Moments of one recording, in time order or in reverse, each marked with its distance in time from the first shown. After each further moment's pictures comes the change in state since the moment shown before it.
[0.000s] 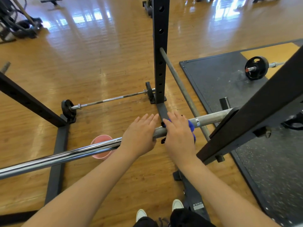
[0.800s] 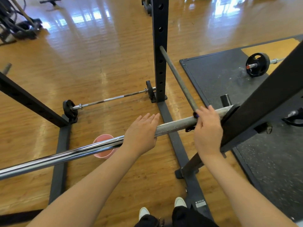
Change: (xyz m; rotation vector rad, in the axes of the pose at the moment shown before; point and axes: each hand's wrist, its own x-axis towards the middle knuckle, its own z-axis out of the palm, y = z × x) left_hand -0.003 0.000 0.001 0.014 0.015 0.023; right_hand -0.003 0.050 -0.020 0.092 0.176 0.309
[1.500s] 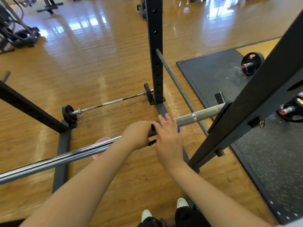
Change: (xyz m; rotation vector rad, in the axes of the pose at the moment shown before) left_hand 0.006 0.004 -0.022 -0.131 -0.283 -0.099; right_hand -0.046 -0.063 0.037 0.048 -0.054 -0.174
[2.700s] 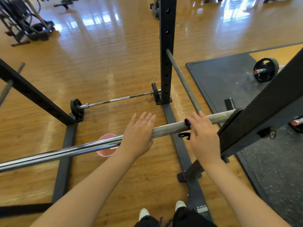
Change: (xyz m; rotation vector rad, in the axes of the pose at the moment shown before) left_hand -0.016 -0.019 0.025 0.238 0.323 0.006; right_hand 0.021 0.067 -0.038 -0.104 -0.032 -0.092
